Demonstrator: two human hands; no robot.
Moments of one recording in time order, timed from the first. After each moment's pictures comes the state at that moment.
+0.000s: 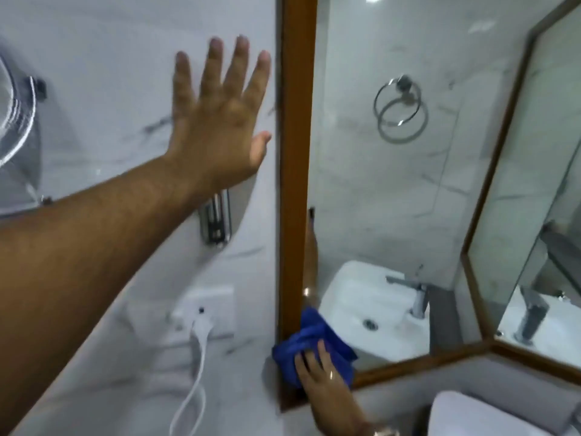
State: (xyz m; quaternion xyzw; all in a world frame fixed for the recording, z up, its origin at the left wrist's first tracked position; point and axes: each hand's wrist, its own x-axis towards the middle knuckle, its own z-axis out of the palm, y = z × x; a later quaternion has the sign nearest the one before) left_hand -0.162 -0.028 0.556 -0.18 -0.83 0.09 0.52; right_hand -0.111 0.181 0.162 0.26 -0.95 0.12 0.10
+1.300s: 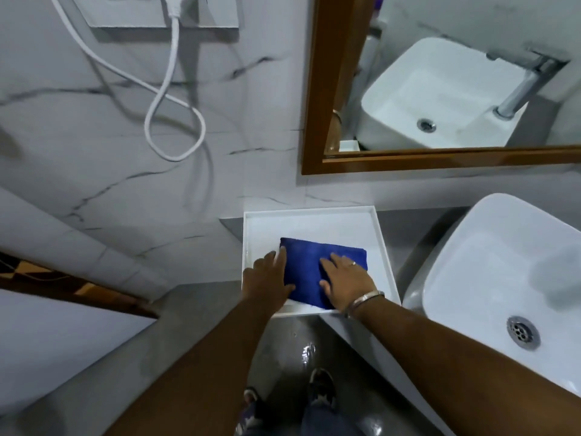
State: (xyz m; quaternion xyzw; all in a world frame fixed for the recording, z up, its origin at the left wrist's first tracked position) left_hand 0.012 0.003 -0.073 -0.01 -0.97 -0.10 -0.20; right_hand 0.000 0.202 -0.066 0.15 -0.96 0.04 -0.23
